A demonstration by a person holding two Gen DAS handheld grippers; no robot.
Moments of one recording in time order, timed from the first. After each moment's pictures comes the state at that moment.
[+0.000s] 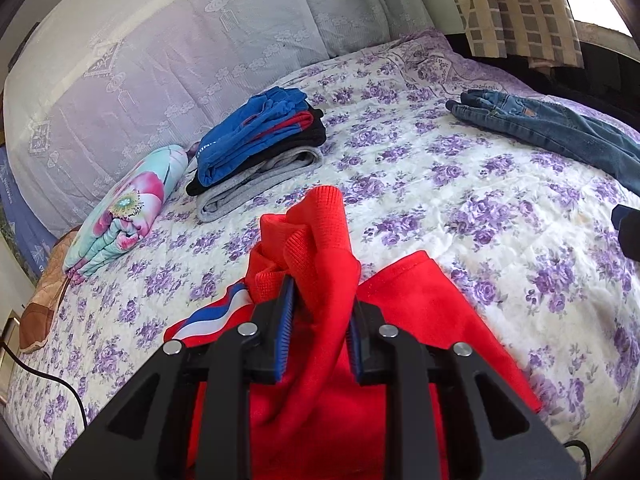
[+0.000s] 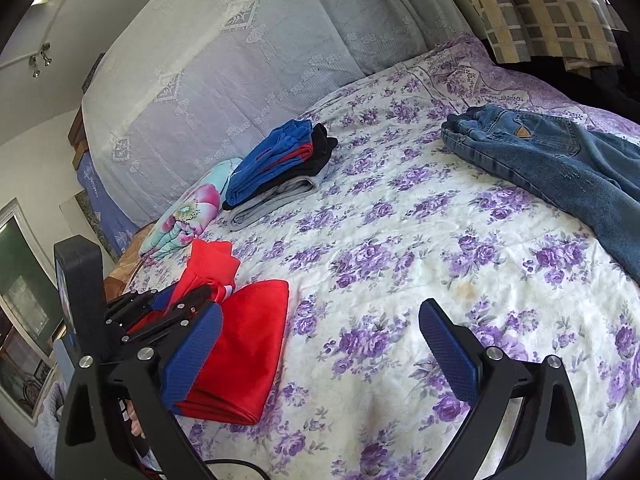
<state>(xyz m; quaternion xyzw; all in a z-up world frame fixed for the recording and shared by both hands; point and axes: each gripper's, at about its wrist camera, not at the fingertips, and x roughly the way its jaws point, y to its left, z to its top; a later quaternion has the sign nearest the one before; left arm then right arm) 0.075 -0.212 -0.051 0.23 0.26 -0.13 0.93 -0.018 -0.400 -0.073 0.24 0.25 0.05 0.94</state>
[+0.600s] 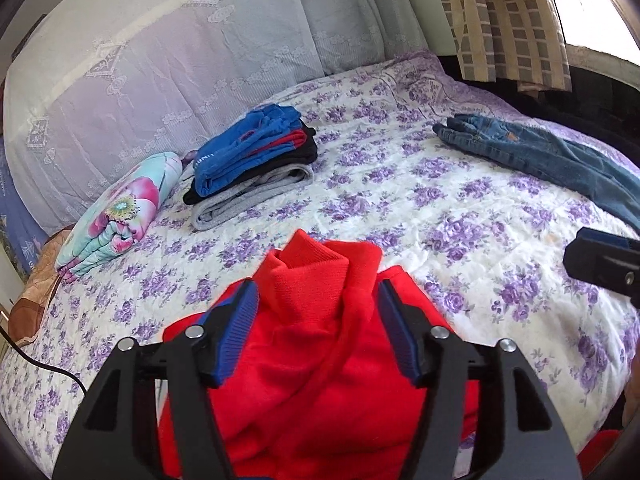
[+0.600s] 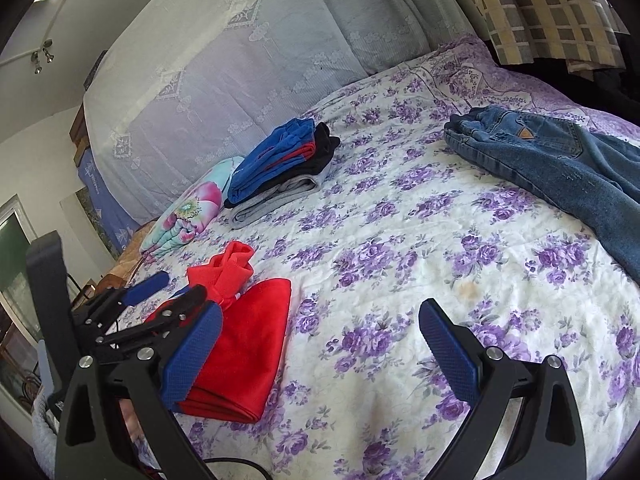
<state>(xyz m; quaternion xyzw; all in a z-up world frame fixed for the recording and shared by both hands) 0.053 -0.200 -0.026 0.19 0.24 -0.15 0.94 -0.019 -0.398 -0.071 0.24 0.25 0.05 0.94</state>
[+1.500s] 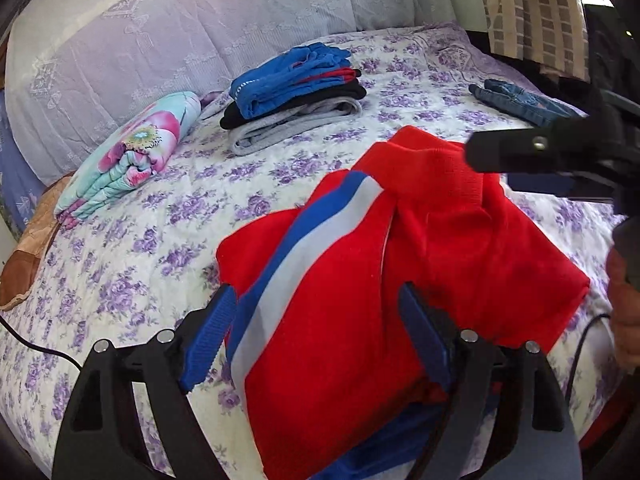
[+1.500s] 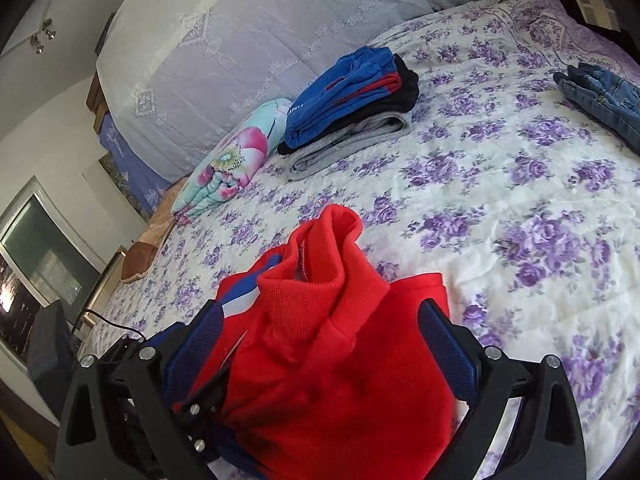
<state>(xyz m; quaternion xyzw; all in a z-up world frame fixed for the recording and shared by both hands) 0.071 -0.097 -0.065 0.17 0.32 -0.16 0.92 0.088 -0.290 -0.071 0.24 0.34 0.14 0.90</state>
